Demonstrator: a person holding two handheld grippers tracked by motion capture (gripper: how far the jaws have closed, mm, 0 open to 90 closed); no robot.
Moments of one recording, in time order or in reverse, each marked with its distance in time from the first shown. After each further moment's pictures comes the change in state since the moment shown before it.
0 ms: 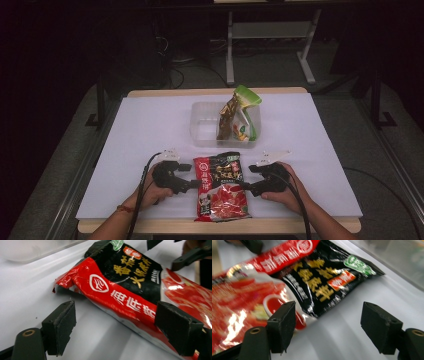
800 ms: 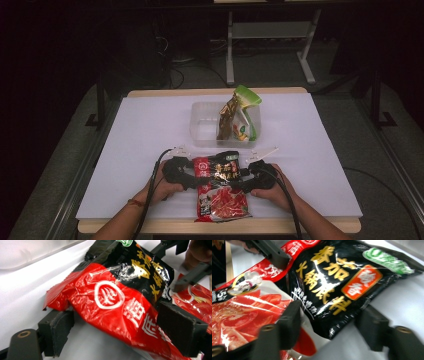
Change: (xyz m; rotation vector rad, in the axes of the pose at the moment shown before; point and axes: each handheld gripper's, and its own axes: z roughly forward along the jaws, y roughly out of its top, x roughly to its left) left arm 0.002 0.009 0.022 0.014 0.008 0.007; right arm -0.003 0.006 0.031 0.033 0.107 0.048
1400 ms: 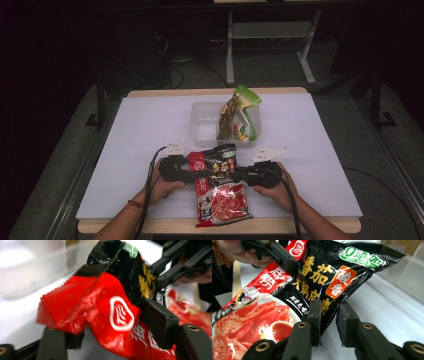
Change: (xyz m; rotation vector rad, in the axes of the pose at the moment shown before) left arm -0.008 0.012 -0.023 -0.169 -0.029 0.046; right arm 0.009 0.004 -0.022 -0.153 -0.031 -0.075
